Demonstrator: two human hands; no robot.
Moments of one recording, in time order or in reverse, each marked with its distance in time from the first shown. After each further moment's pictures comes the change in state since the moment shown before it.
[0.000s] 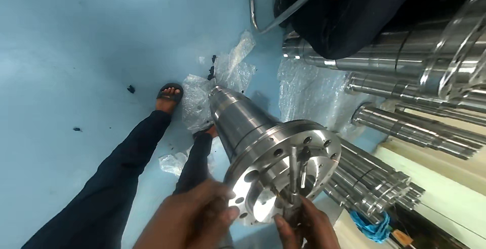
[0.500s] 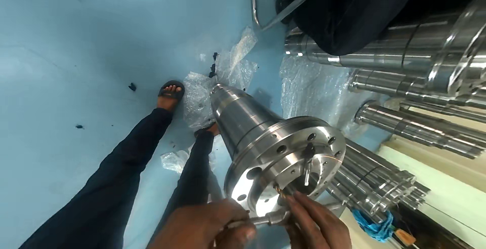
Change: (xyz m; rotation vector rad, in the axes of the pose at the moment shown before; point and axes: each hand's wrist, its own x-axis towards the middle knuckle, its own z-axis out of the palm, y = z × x) left_hand -0.005 0.017 0.007 0.145 -0.133 -0.013; right_hand 0.001 0.019 -0.007 -0.289 0.007 -0.338
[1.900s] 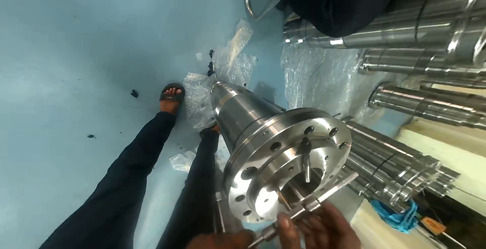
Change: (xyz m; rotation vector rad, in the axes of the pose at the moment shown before) left_hand 0.000 -0.010 0.039 0.137 -0.309 -0.135; right_hand -0.003 -0.034 0.021 0.580 0.322 0.567
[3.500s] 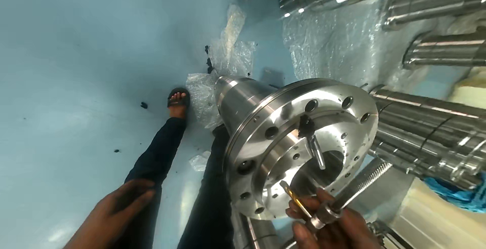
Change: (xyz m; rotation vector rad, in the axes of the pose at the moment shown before) left_hand -0.062 -0.168 -0.093 -0.084 0.469 -0.457; right_hand 0.000 0.031 -0.014 0.311 -0.176 -0.066
